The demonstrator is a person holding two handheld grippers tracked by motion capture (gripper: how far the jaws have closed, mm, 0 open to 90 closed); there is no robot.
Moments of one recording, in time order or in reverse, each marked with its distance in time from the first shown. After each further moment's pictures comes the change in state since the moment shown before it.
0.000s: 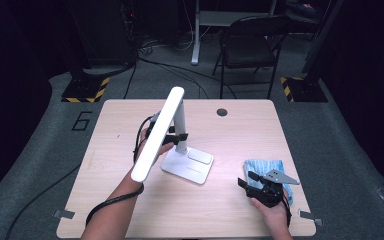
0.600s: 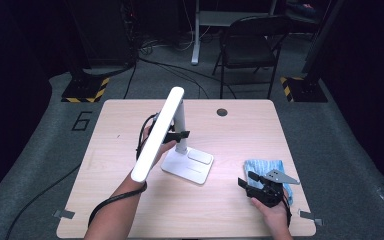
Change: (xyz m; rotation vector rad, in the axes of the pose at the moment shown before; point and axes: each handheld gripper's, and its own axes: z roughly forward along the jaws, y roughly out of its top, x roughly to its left) left arm -0.001 0.004 0.006 -0.008 0.018 0.011; right arm -0.001 -0.001 0.000 0.003 0.005 0.013
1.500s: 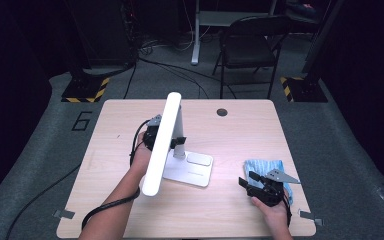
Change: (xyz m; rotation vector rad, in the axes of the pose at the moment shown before) left arm -0.005 -0.014 -0.021 0.011 -0.068 0.010; right arm -0.005 -0.001 0.001 -0.001 -0.007 0.024
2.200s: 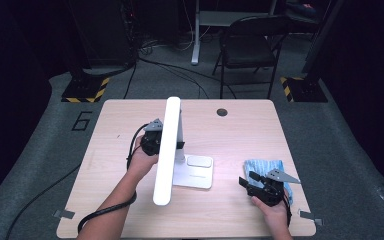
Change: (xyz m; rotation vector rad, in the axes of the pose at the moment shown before) left arm -0.009 -0.007 -0.010 0.006 -0.022 0.020; right arm -0.001 0.000 0.000 0.005 -0.006 0.016
